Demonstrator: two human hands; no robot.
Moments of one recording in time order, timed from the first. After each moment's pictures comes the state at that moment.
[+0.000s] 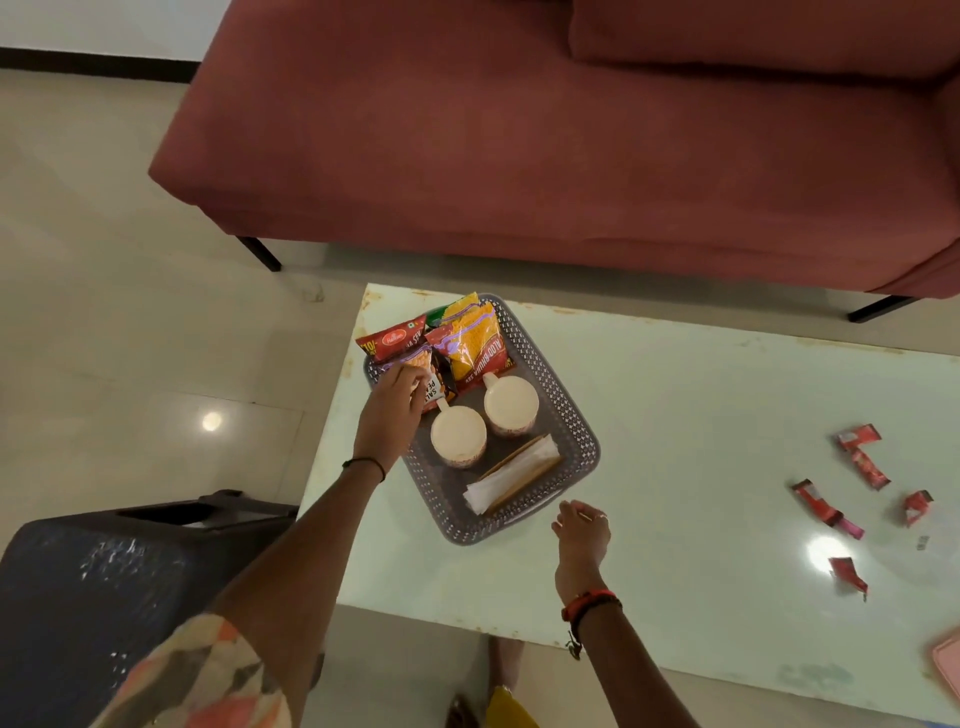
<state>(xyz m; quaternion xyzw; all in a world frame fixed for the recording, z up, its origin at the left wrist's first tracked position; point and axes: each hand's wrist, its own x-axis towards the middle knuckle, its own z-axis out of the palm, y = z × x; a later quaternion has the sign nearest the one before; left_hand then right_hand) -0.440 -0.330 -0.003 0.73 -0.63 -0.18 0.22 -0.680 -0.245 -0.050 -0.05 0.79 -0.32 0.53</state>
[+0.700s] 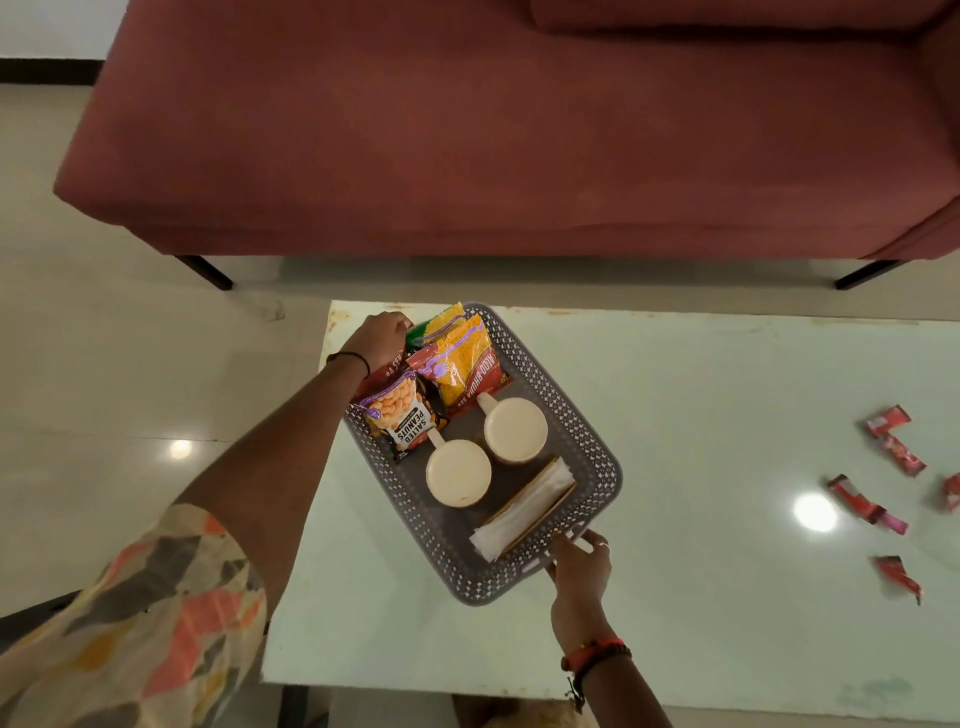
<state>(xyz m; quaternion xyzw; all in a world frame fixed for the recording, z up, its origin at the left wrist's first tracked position) -0.389 -0.508 -0.055 0.71 -0.63 -0.31 0.02 -0.642 -0.259 -0.083 0.04 0.78 -0.35 0.51</state>
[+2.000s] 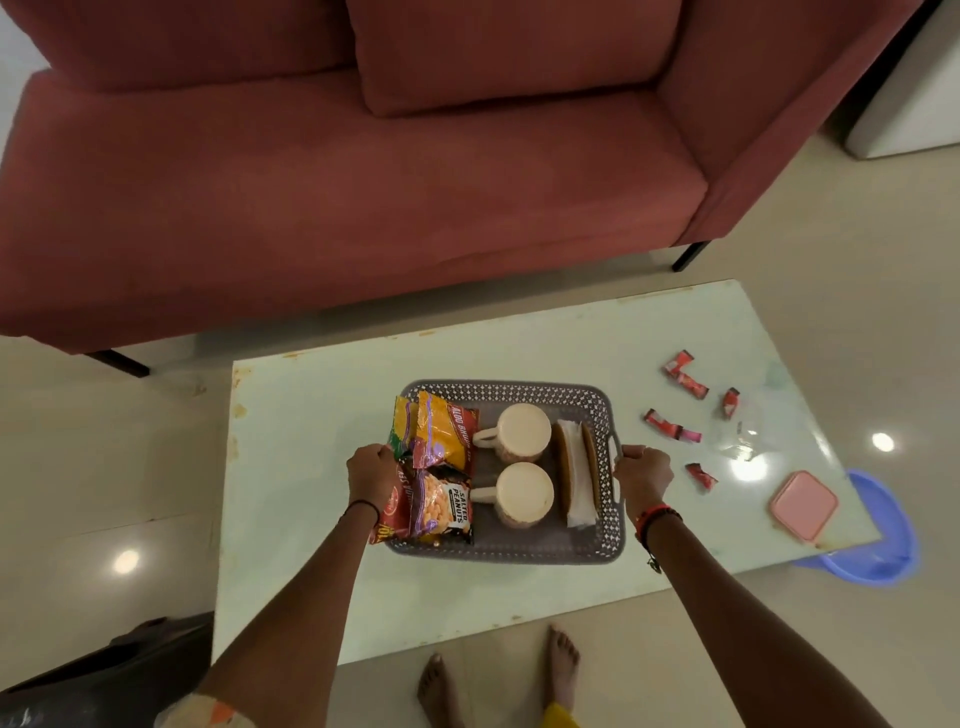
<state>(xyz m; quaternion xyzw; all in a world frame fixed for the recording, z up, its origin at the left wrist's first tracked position) -0.562 -0.322 0.008 0.77 -0.51 -0.35 0.15 -0.876 -0.264 0.015 -0.17 0.88 -0.31 0.32</state>
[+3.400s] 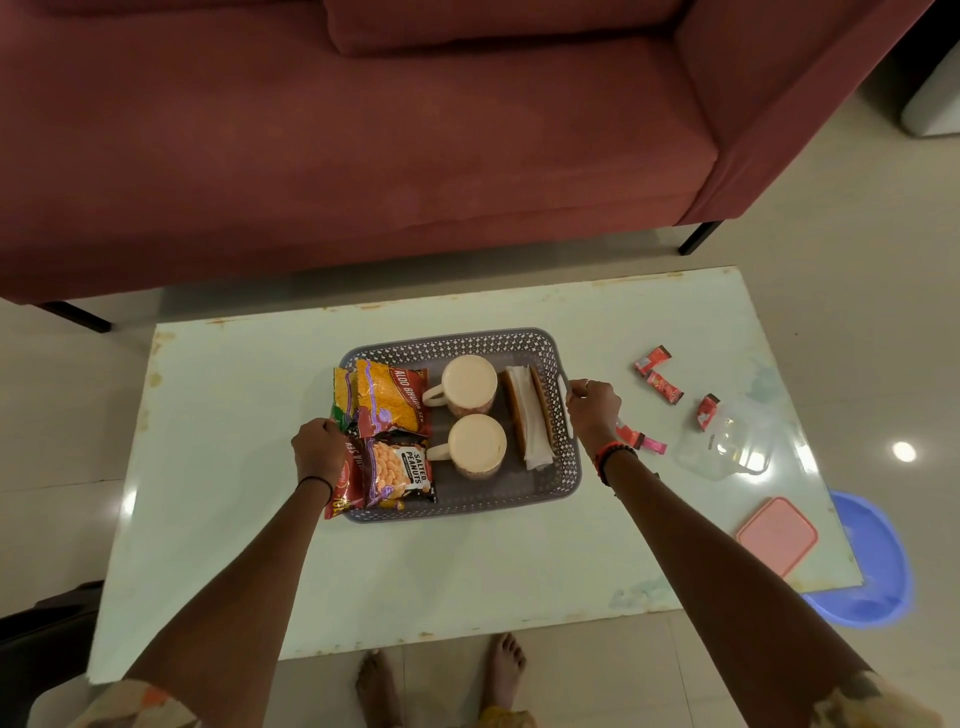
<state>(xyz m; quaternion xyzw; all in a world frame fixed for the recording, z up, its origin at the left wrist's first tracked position) -0.634 -0.346 -0.057 0.84 -0.43 -0.27 0.18 -0.963 -0.359 -0.046 -0.37 0.82 -0.23 0.36</state>
